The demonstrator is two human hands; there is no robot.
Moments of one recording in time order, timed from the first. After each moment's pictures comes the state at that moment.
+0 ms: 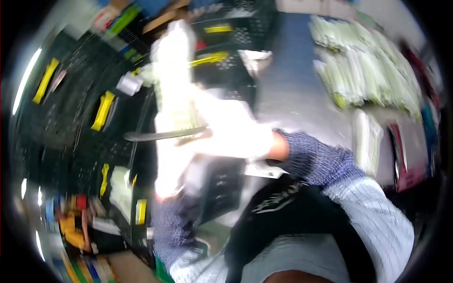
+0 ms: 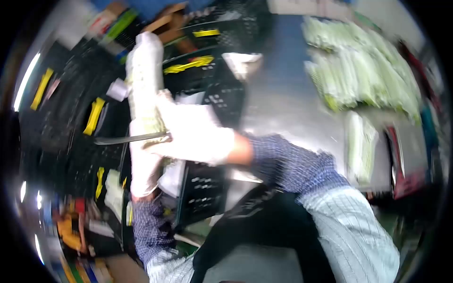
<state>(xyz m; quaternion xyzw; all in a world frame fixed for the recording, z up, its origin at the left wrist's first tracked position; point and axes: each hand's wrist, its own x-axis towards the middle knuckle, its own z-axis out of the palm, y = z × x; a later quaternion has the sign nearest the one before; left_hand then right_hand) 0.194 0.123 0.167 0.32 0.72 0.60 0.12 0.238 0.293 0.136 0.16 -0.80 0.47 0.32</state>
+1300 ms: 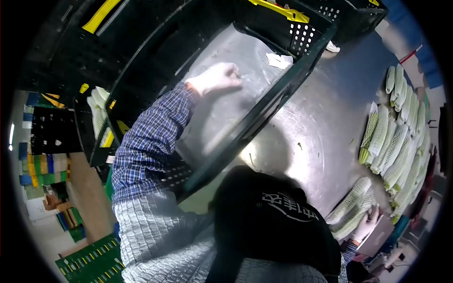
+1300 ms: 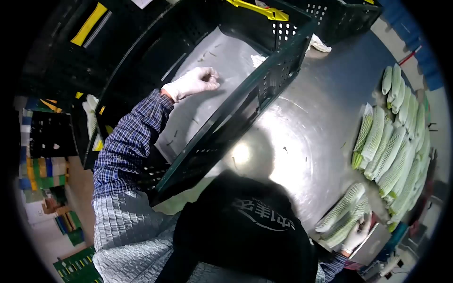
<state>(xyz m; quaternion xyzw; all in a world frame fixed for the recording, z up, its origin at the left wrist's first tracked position) -0.004 0.136 -0.031 0.26 0.87 0.34 0.25 0.586 0.639 -0.086 -0.41 -0.82 0.34 0.22</state>
